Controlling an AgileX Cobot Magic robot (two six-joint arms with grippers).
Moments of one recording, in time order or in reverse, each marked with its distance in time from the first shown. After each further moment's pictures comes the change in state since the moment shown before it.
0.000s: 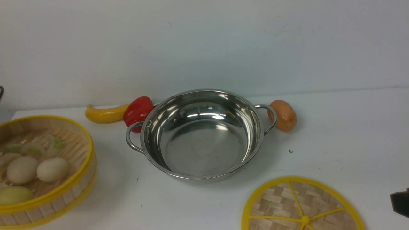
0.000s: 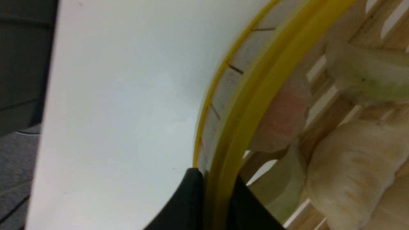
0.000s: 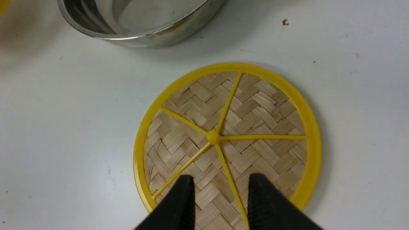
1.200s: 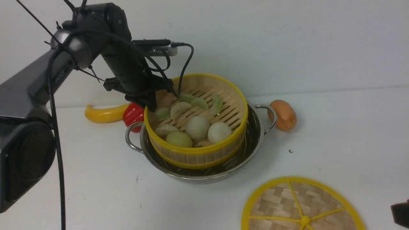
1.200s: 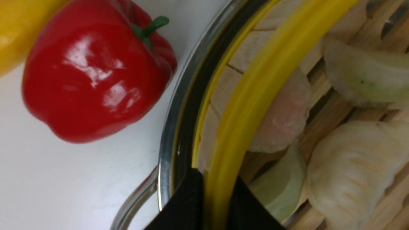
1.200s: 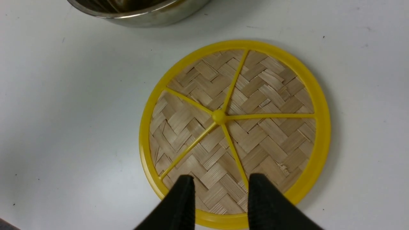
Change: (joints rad) right arm 0.000 0.000 0.000 0.001 0.056 0.020; left arm -0.711 0.594 -0.720 -0.107 0.077 -0.163
